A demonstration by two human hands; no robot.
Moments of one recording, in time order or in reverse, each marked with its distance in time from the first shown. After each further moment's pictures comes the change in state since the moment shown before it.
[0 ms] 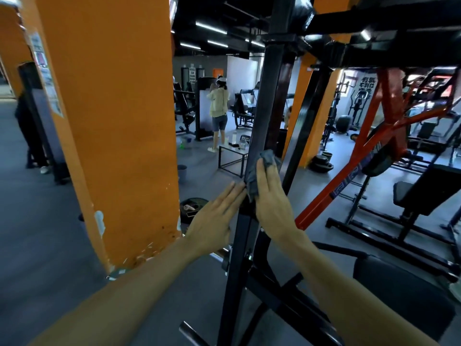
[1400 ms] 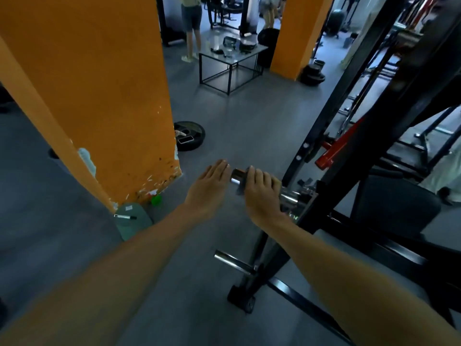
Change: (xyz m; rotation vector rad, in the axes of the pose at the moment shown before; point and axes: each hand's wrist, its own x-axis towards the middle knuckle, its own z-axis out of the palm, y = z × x) left_hand -0.116 -0.190 0.134 -0.145 -0.409 -0.187; right_hand -0.098 -0.115 0.263 -0.490 -0.555 0.335
